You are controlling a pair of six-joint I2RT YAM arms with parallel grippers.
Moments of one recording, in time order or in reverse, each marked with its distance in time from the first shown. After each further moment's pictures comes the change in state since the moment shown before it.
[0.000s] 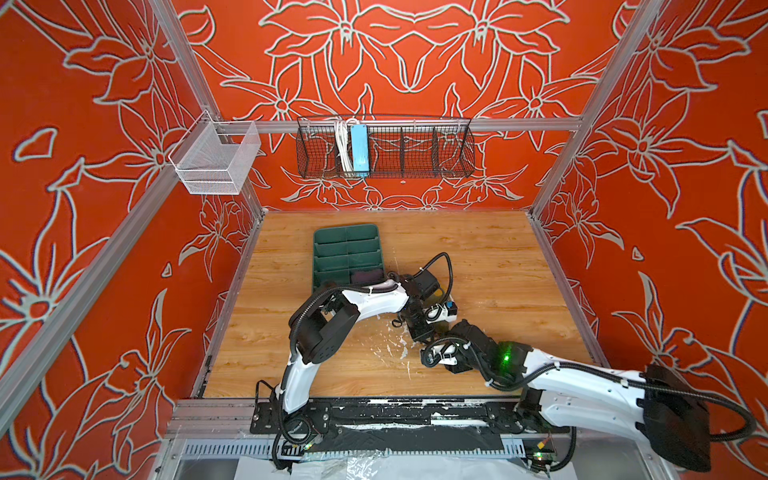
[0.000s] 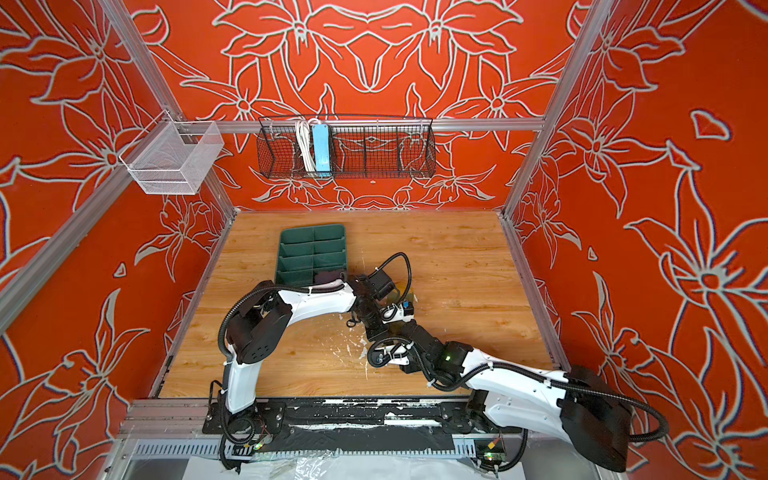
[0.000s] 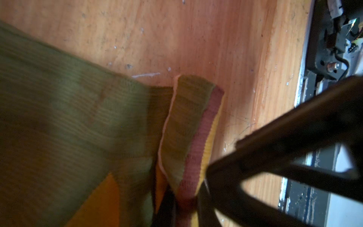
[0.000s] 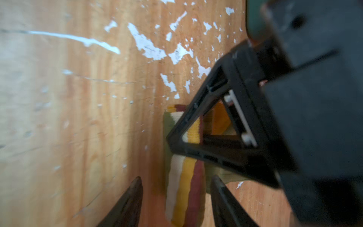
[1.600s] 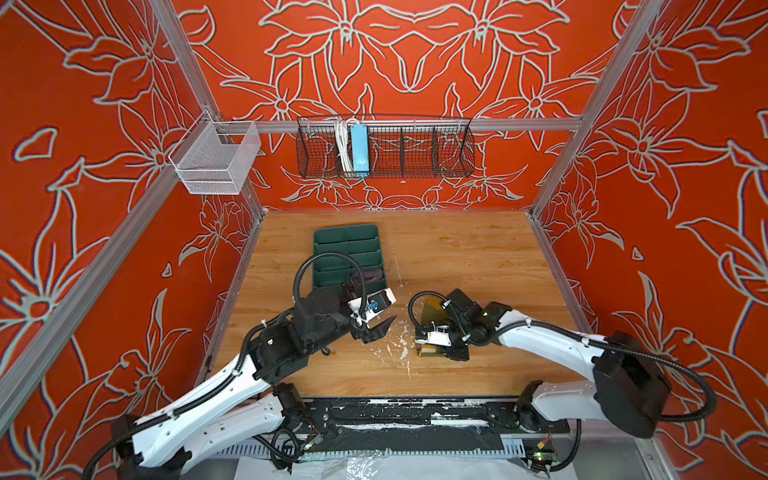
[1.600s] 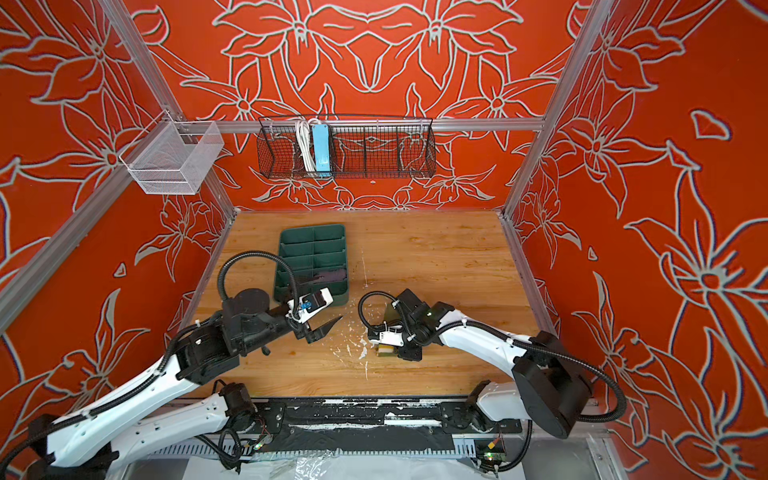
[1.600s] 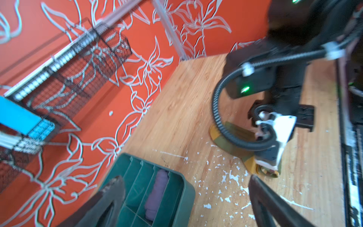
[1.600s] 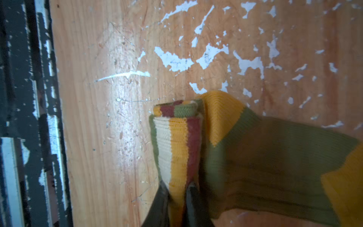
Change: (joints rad) left arm -0.020 -1.275 -0.553 0.335 -0.509 0.153; right arm -0.227 0.309 0.357 -0.457 -0.512 0.125
